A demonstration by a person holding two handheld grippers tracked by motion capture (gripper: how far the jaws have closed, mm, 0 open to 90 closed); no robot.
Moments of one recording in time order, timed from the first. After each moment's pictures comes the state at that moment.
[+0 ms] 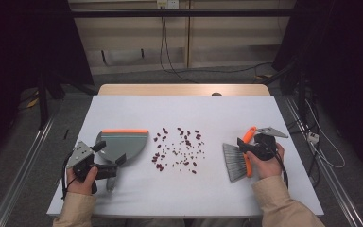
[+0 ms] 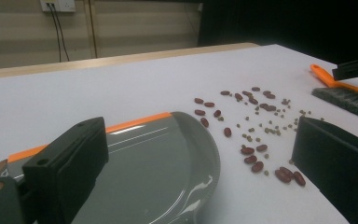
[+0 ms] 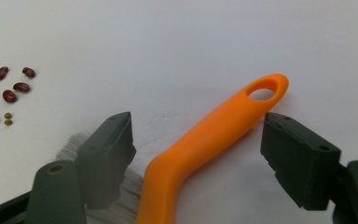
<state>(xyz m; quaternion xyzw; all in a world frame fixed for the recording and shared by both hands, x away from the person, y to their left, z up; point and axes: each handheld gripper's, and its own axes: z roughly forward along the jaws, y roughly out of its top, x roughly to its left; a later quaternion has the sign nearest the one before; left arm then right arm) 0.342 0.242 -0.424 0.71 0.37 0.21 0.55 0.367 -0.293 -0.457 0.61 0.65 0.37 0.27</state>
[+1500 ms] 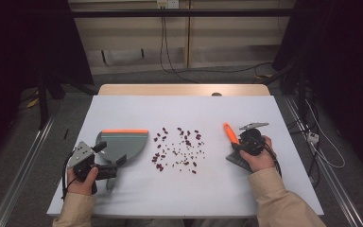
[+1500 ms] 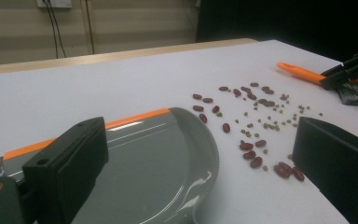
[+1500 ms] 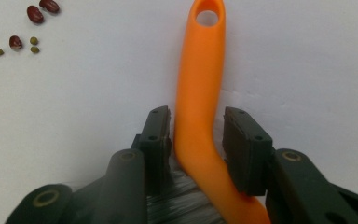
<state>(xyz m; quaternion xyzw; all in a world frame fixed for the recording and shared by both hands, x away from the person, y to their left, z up) 0.342 0.242 -0.426 0.72 0.37 0.21 0.55 0.391 -0.270 -0.451 0.54 0.77 0.27 0.19</state>
